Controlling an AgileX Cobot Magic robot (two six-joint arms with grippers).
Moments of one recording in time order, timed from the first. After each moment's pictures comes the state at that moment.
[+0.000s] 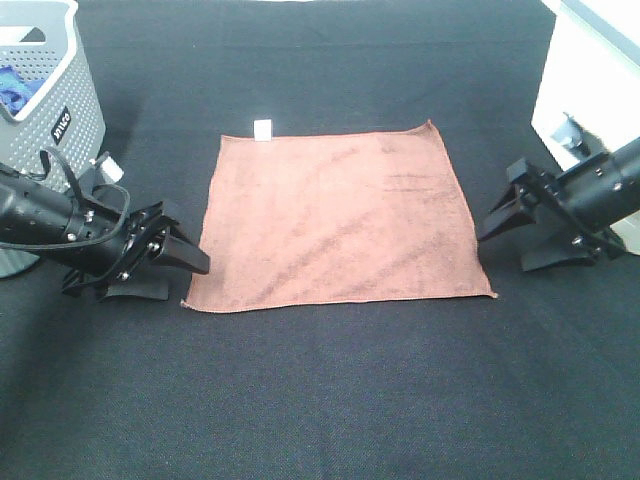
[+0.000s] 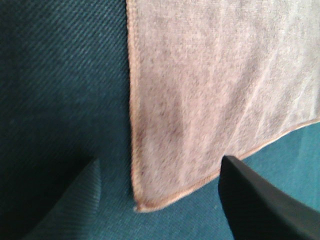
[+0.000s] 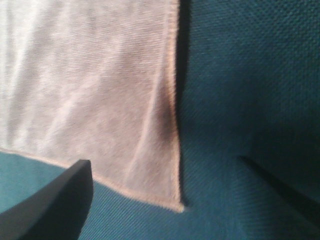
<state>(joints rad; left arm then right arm) -0.11 2.05 -0.96 -1.35 0.62 0.91 -0.14 2.06 -1.12 0.84 0.80 -0.68</state>
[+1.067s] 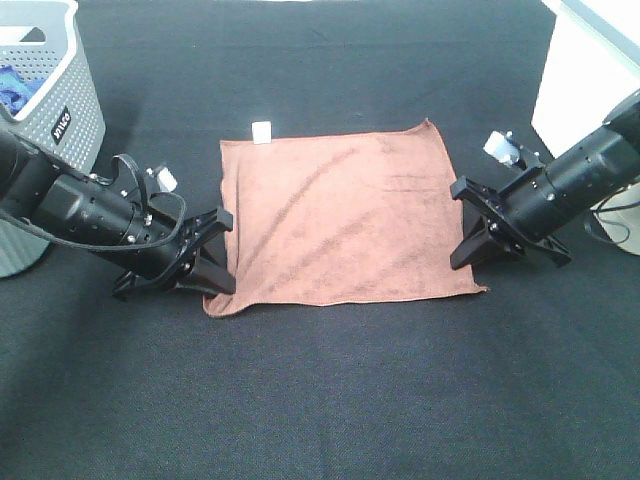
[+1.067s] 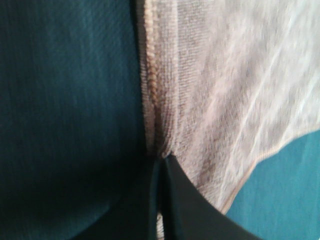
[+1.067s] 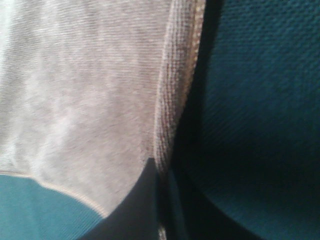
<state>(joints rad) -0.22 2.15 -1.08 -1.26 0.63 0.74 -0.01 2.15 -1.21 0.81 0.78 -0.56</state>
